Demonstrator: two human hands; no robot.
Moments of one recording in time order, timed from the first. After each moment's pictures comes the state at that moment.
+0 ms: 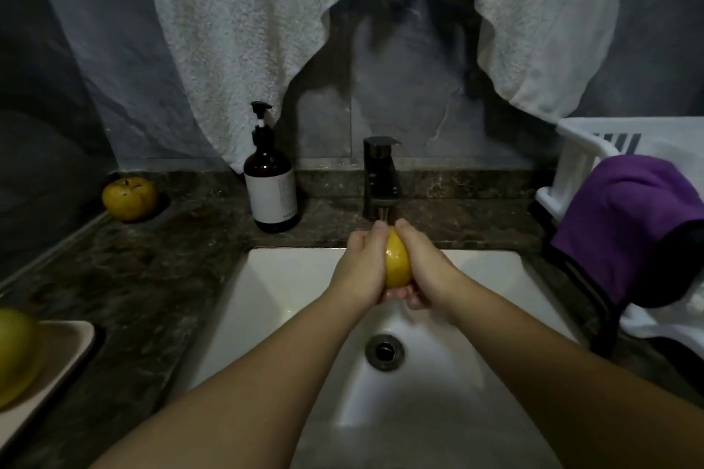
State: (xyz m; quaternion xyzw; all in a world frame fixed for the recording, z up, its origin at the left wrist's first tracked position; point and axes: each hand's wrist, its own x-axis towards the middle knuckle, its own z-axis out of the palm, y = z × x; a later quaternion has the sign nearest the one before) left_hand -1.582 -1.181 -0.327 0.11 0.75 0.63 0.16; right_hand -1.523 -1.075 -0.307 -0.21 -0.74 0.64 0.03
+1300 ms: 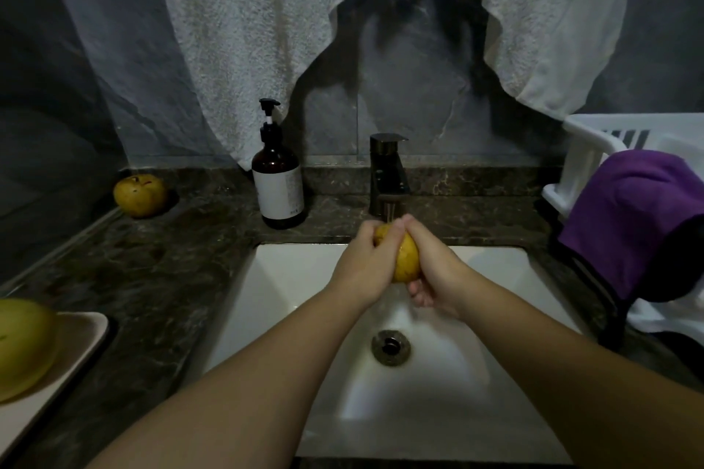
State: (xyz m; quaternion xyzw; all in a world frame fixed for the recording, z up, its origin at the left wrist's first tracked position) left_hand -1.579 -1.189 -0.320 0.18 0.79 0.57 0.12; right_hand -1.521 -1.071 -0.311 -0.22 -0.71 0.67 0.02
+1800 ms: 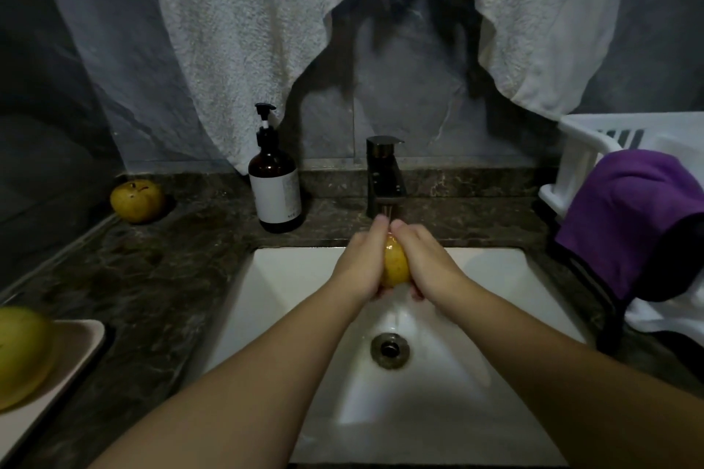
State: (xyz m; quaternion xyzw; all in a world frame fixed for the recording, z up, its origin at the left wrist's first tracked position) left_hand -1.578 -1.191 -0.316 0.14 0.76 0.60 0.19; right_hand -1.526 -1.075 -0.314 -0.18 -0.78 0.59 0.09
